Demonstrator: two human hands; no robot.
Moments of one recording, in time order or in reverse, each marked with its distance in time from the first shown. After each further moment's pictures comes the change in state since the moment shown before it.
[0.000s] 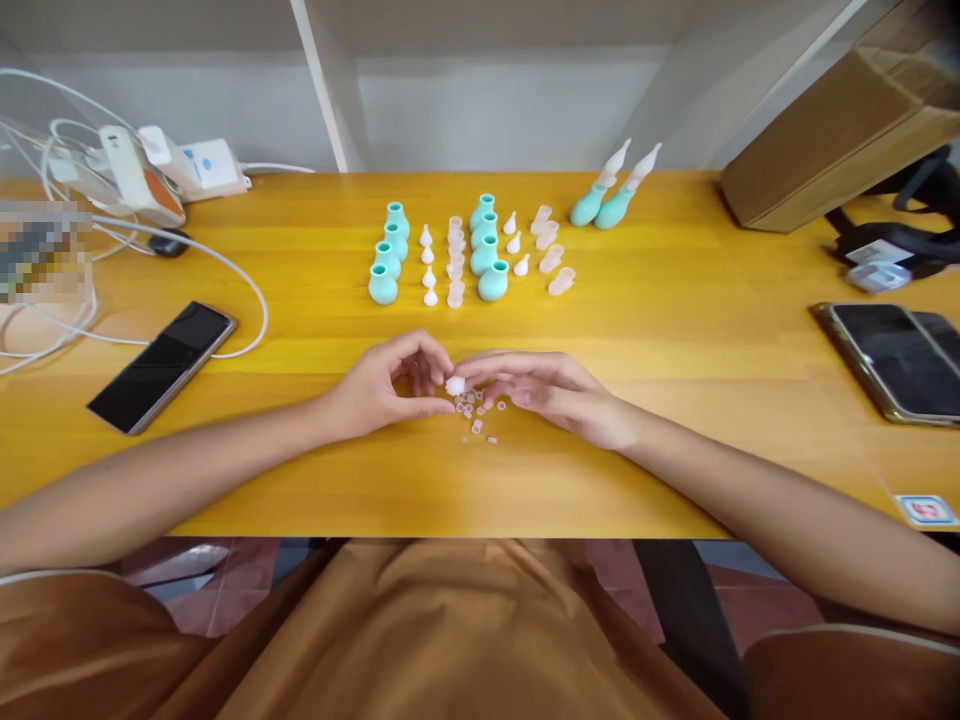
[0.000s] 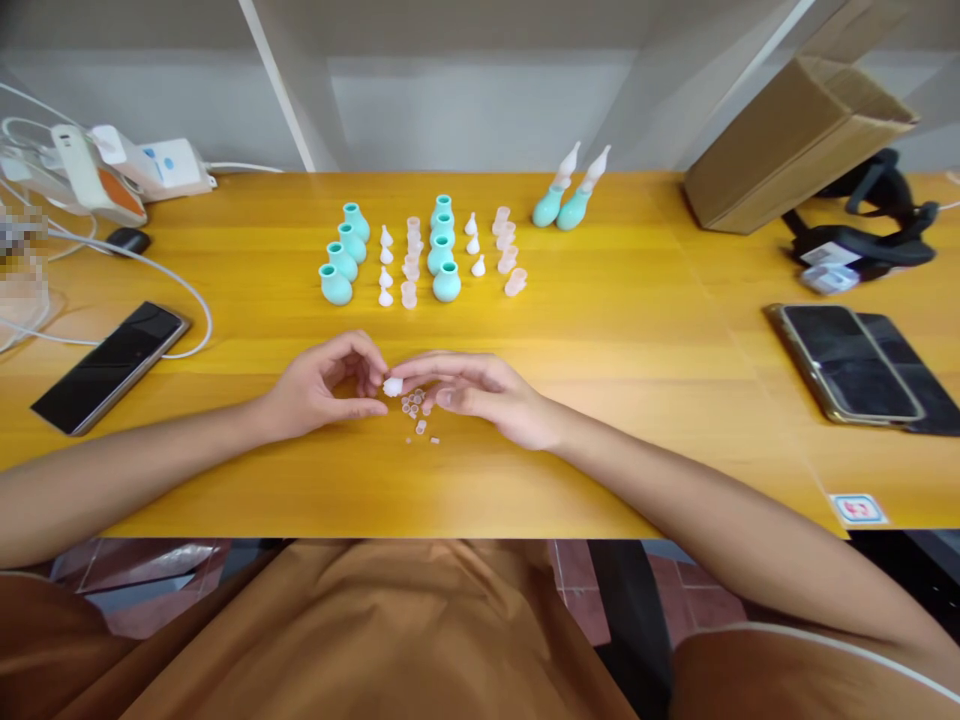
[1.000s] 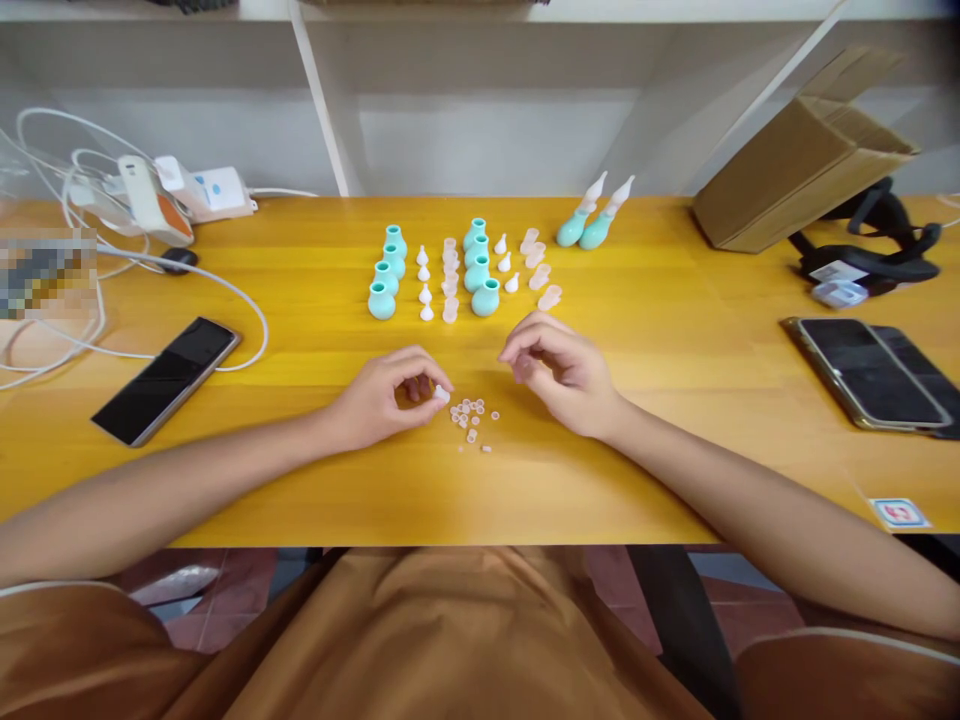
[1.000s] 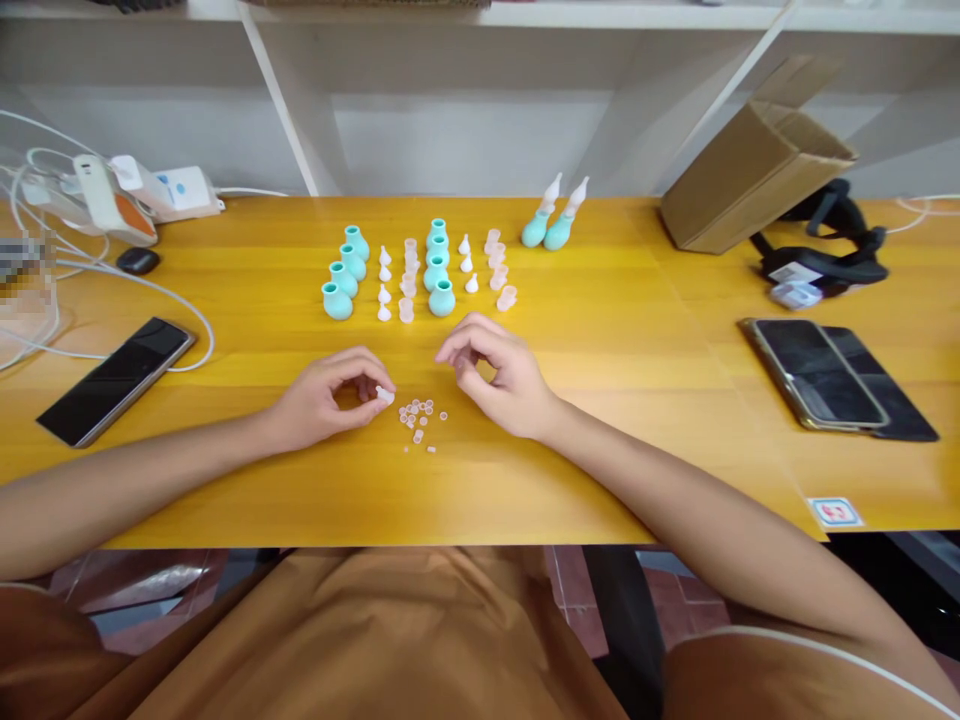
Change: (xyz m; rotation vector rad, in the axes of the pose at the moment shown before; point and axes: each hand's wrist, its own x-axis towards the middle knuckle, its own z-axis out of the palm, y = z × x) left_hand 0.000 0.004 0.000 0.429 0.032 0.137; right_hand 0.007 -0.007 -0.015 -0.700 0.442 -0.282
